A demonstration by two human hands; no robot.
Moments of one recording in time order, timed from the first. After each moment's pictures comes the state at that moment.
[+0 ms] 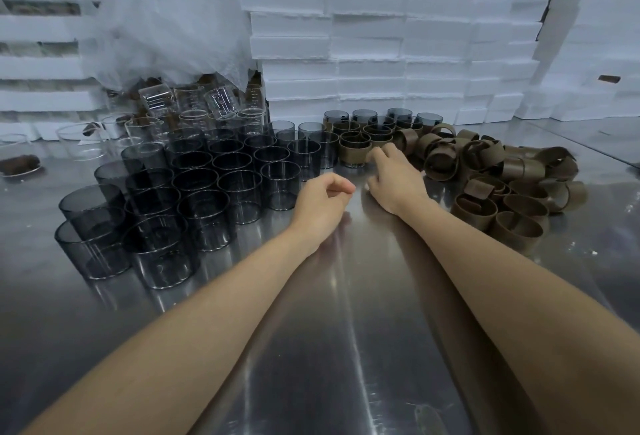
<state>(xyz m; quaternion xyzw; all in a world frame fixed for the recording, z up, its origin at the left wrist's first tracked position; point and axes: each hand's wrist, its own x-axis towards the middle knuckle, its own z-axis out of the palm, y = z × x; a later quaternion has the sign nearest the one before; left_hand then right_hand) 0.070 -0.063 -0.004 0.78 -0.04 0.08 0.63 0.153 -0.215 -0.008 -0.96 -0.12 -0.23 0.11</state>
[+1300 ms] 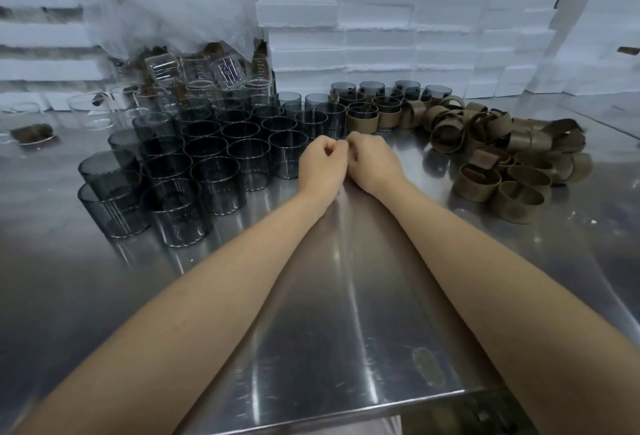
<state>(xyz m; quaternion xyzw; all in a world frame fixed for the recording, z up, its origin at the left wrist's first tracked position) 0.074 -0.067 0.001 0.77 0.04 0.16 0.62 0.119 -0.167 -0.004 -0.95 -0.13 -0.17 0.21</state>
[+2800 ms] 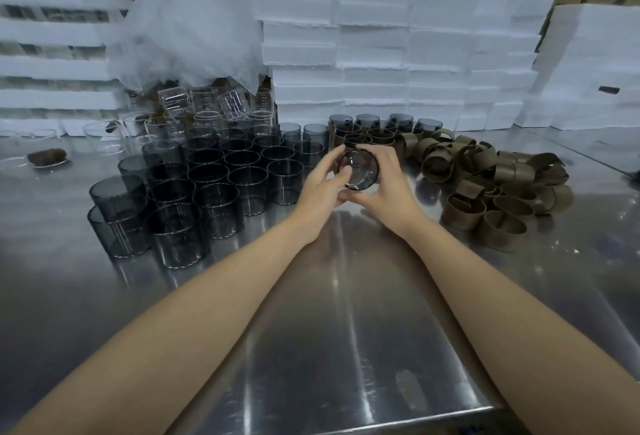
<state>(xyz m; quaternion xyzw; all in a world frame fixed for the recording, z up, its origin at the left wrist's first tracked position) 0.074 -0.063 0.000 0.62 -0.09 0.05 0.78 0.100 -0.203 -0.010 -0.82 -0.26 -0.26 0.44</state>
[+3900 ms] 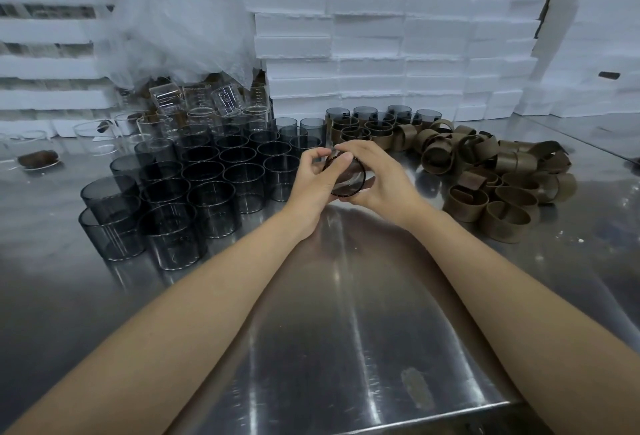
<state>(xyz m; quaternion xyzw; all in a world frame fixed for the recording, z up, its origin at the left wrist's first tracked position) 0.077 -0.058 -0.003 0.60 -0.06 0.06 0.80 0.090 -0.204 0.003 -0.83 -0.36 -0.24 0.35</state>
